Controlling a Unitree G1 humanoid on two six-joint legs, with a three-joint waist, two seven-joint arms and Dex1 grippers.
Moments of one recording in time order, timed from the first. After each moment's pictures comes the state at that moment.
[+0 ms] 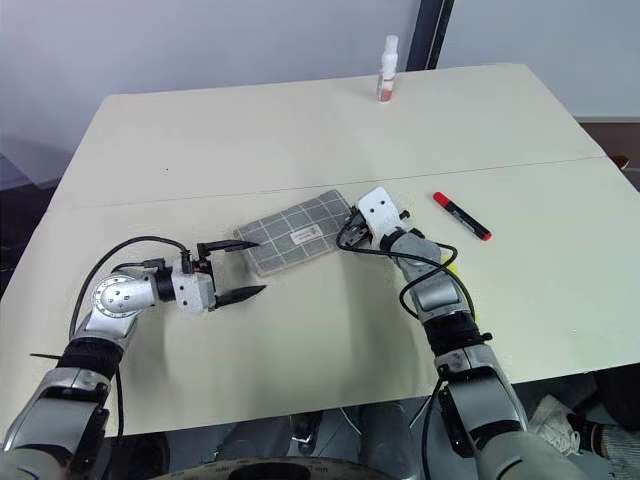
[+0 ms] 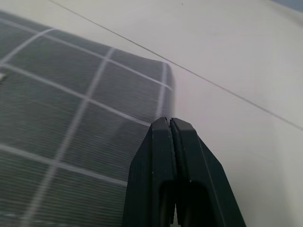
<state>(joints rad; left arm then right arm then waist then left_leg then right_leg) -0.44 0.55 -0.09 0.68 0.11 -1.08 -0.95 -0.55 -0.30 0.15 0.36 -0.05 0.15 0.41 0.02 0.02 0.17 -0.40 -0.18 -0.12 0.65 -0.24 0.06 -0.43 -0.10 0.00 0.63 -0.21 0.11</state>
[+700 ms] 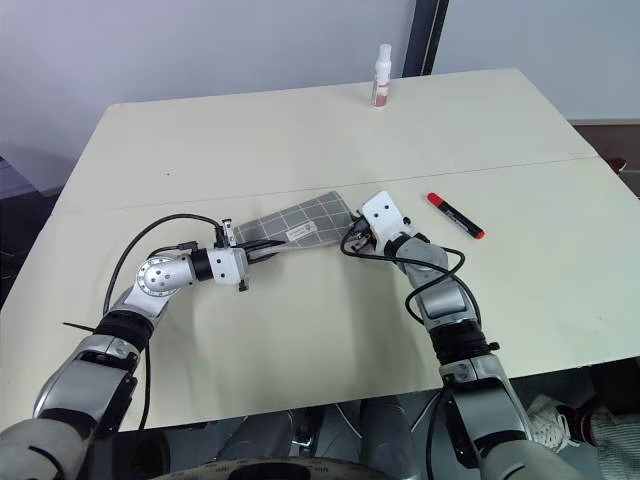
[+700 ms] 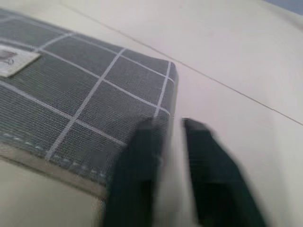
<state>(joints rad) -0.60 0.45 -0.20 0.85 0.12 -0.97 -0.82 -0.48 -0.30 0.09 0.21 0.01 0.24 0.46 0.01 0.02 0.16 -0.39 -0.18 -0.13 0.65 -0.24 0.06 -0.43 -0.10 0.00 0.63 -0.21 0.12</state>
